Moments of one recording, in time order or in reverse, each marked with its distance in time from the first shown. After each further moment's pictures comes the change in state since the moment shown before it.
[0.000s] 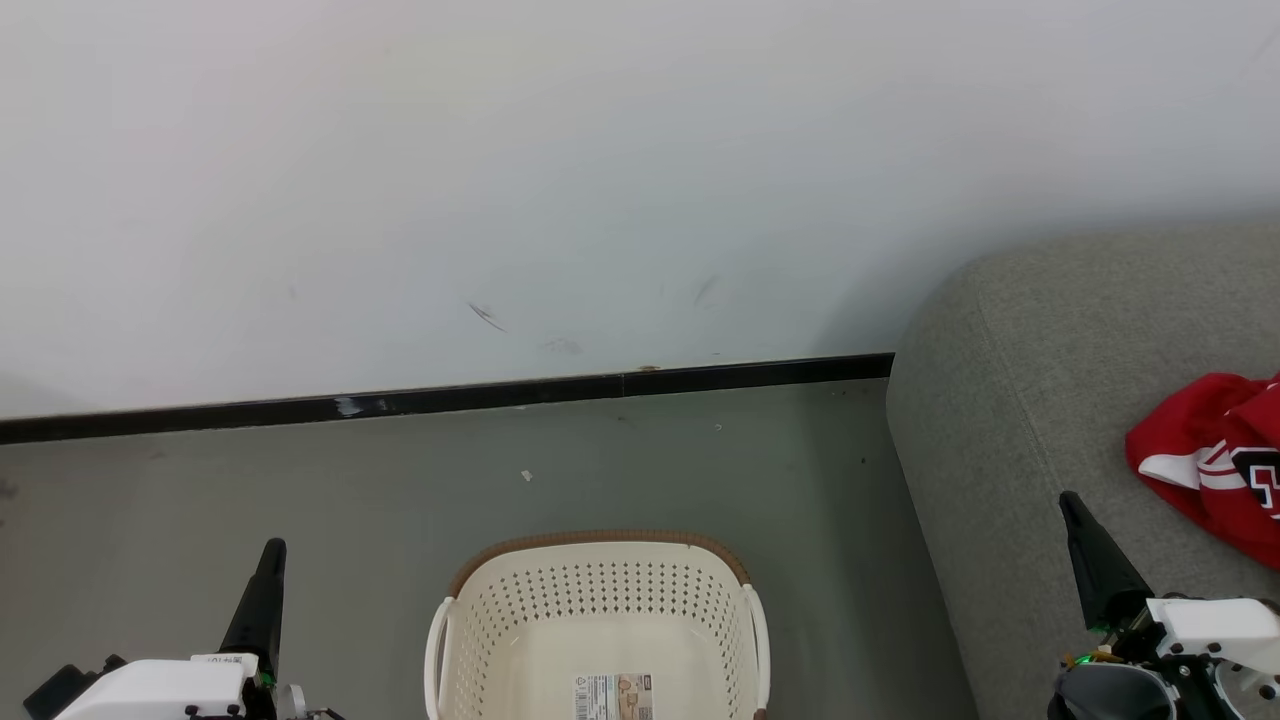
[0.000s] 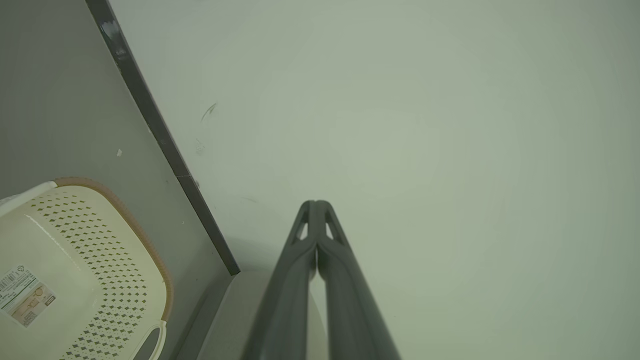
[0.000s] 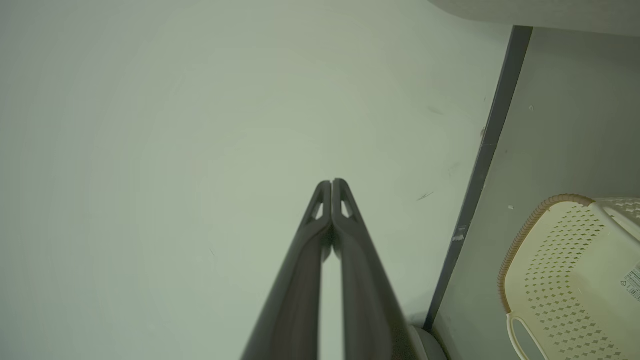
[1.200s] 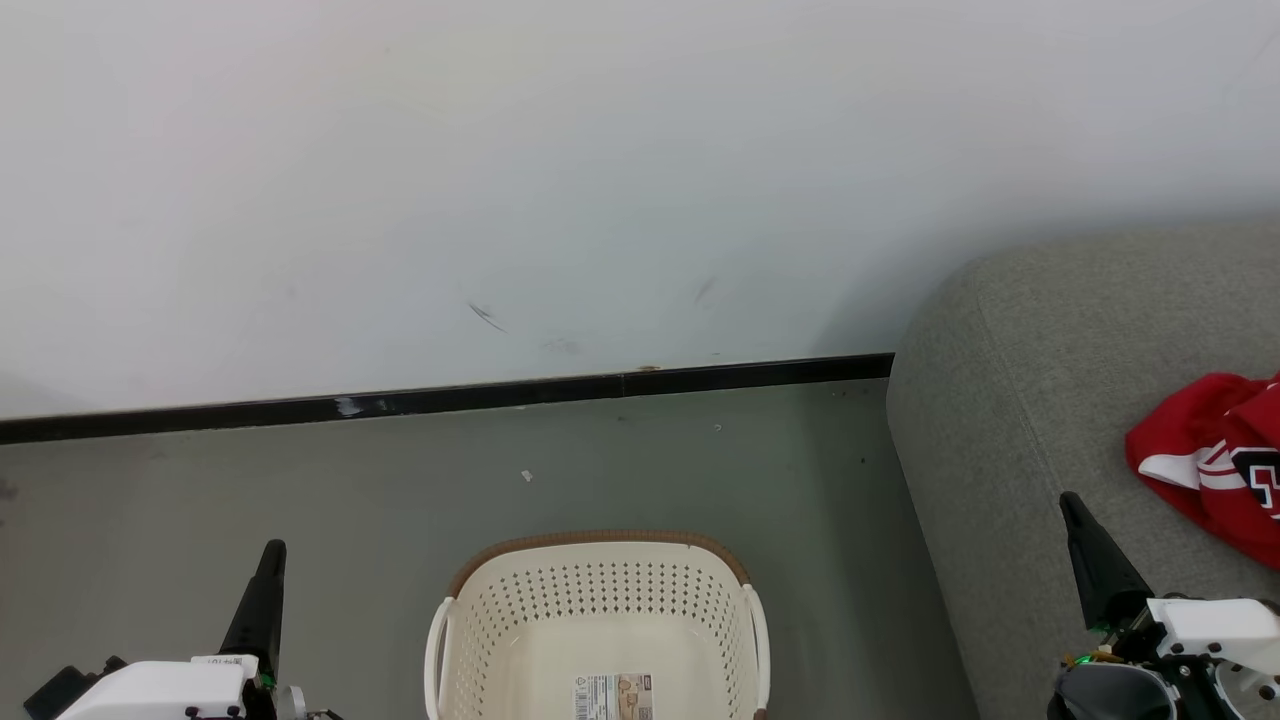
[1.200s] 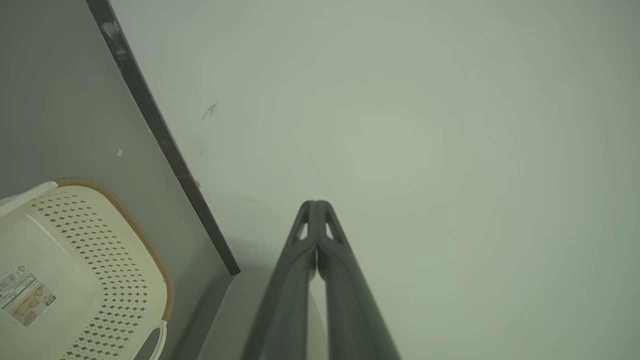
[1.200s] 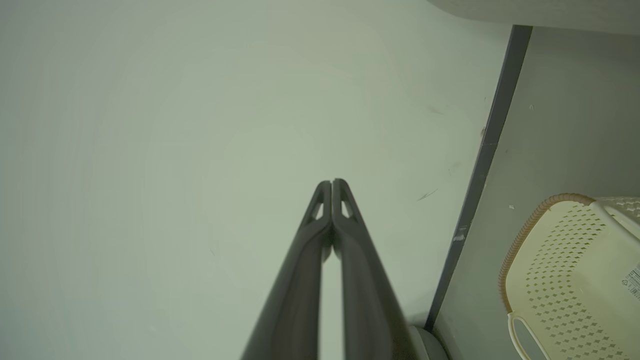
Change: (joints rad) left arm 0.000 0.000 0.000 0.005 0.000 -0.006 0.000; right arm -0.001 0.000 0.001 0.002 0.006 0.000 0.000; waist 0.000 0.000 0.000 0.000
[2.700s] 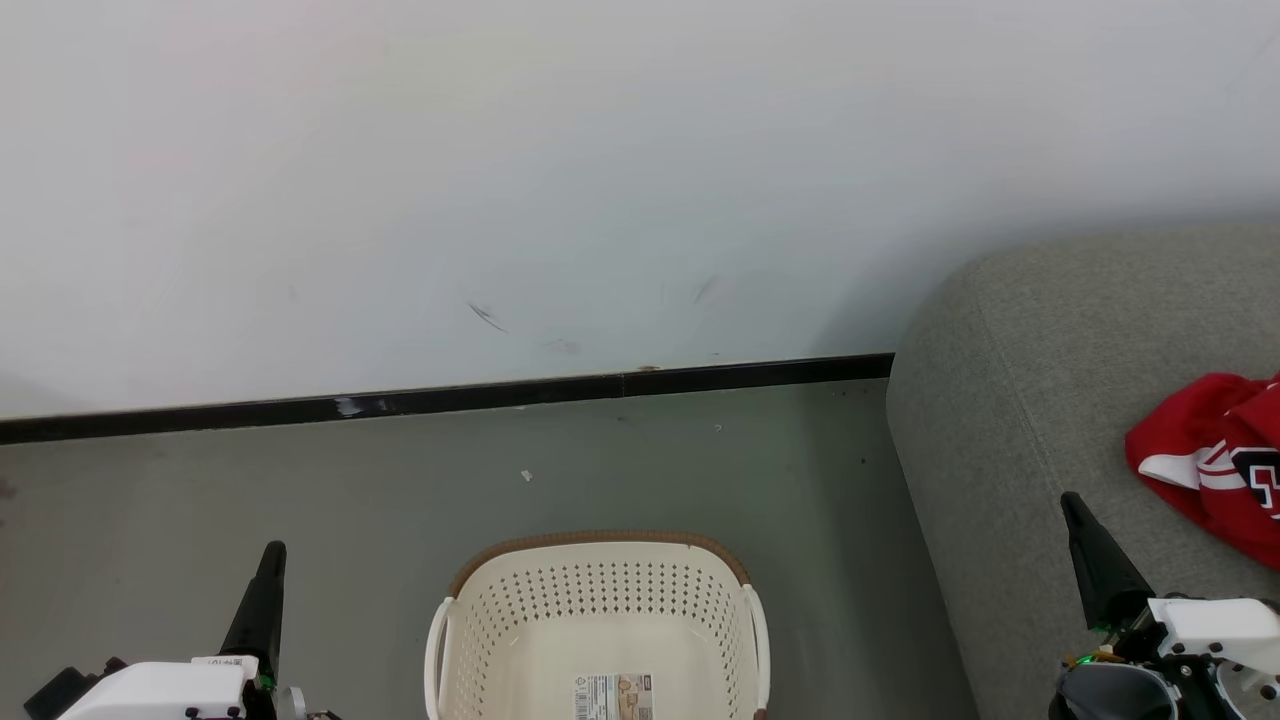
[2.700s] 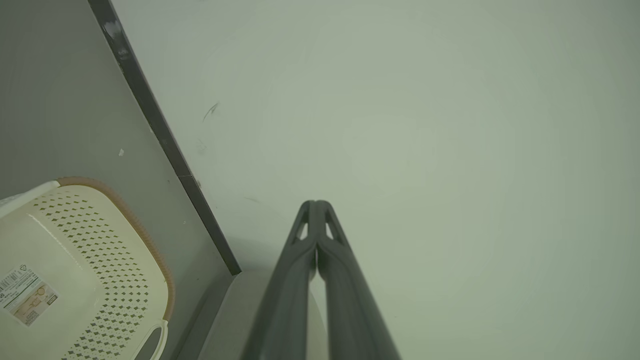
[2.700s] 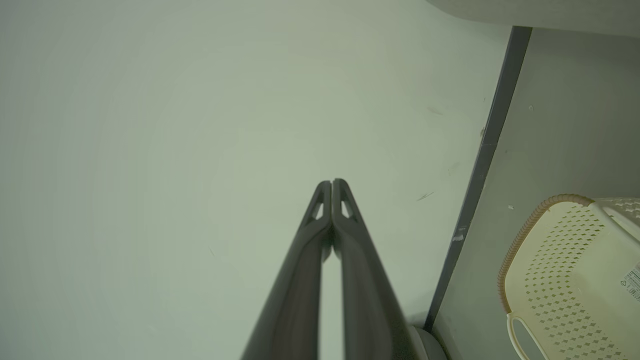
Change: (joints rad) left arm 0.000 0.000 0.000 0.003 0.000 0.000 0.000; right arm 0.000 -0.003 0.001 0.000 0.000 0.000 0.000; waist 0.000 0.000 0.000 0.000
